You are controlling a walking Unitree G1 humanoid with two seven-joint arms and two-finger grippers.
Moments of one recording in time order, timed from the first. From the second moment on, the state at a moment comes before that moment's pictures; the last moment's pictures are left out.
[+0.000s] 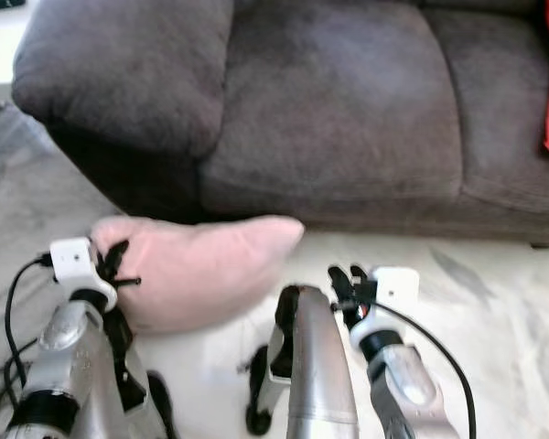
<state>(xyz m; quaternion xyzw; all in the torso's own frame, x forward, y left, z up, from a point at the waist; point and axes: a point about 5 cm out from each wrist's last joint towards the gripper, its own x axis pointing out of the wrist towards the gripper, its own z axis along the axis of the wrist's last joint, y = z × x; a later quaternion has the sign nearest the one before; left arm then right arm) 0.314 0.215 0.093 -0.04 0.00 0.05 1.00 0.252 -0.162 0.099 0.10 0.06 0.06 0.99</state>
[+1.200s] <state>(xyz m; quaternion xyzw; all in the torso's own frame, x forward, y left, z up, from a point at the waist) 0.317 0.207 0.091 0.03 0.01 0.02 1.00 0.302 -0.150 0.087 0.10 0.00 0.05 0.99</state>
